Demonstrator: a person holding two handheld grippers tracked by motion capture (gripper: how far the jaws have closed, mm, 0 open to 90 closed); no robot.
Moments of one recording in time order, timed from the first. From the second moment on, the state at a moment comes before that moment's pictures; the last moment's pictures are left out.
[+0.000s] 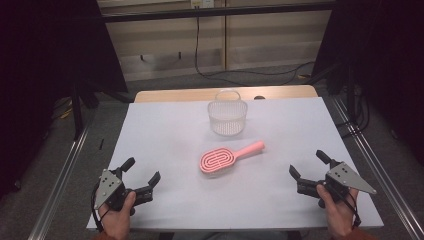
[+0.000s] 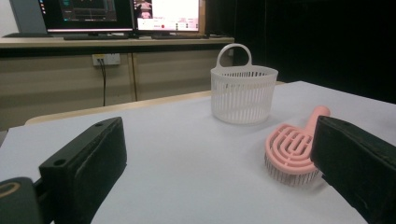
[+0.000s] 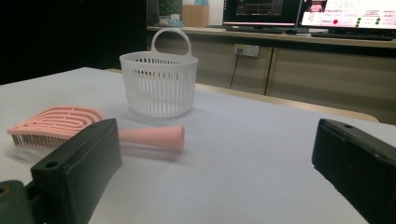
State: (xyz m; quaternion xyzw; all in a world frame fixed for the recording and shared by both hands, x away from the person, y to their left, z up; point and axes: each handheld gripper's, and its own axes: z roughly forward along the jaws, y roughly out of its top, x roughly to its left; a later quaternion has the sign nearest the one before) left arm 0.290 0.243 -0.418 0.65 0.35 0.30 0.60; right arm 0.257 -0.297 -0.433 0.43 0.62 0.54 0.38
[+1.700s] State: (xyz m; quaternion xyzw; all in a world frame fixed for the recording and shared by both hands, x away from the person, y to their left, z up) left arm 0.289 0.238 -0.419 0.66 0.34 0.28 0.61; right arm 0.280 -0.257 -0.420 0.36 0.66 0.57 0.32
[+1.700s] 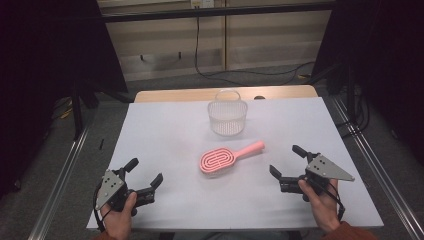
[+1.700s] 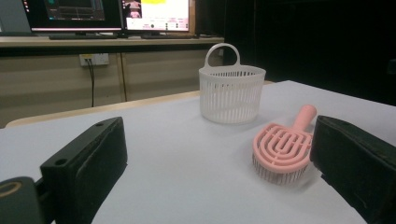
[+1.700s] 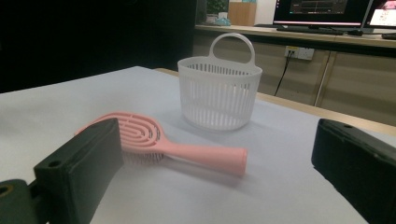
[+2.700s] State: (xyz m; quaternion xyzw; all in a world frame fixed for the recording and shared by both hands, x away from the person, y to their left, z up) left arm 0.290 0.235 -0.419 0.67 0.33 0.28 0.61; right arm 0.317 -0.223 -0.405 0.33 0.67 0.59 0.30
